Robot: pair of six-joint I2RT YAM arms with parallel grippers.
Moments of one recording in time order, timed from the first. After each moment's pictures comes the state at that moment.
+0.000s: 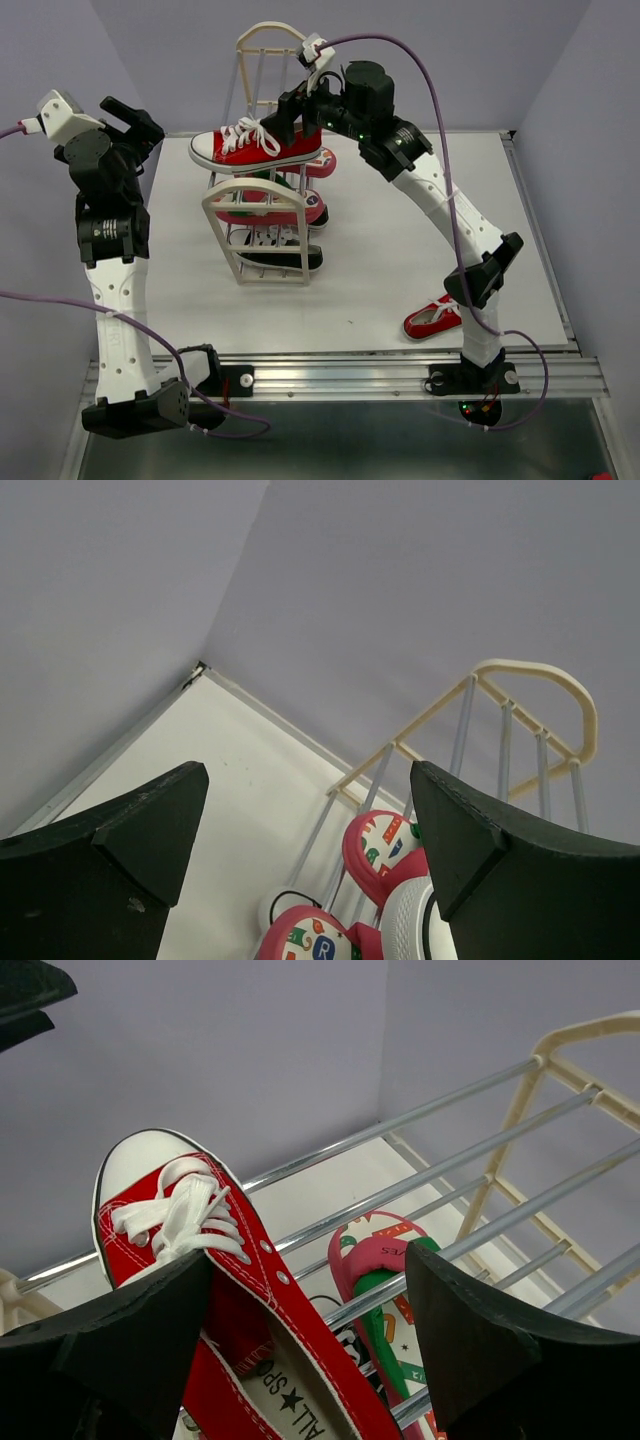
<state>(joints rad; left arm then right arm) 0.15 1.07 1.47 -0.38 -0.23 -0.53 0.74 2.00 2.40 -0.39 -0.30 0.02</state>
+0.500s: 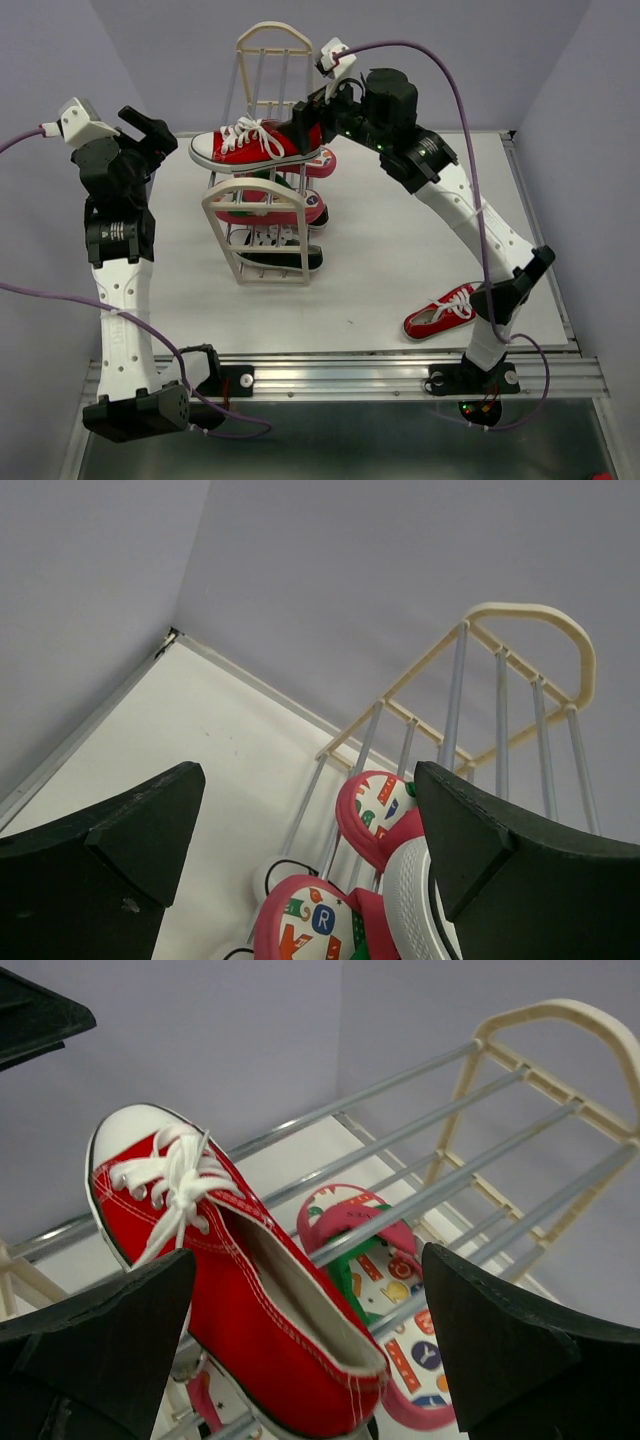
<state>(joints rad) 0.15 1.06 1.38 -0.34 -0.13 -0.52 0.74 1.87 2.25 -0.39 -0.22 -0.03</state>
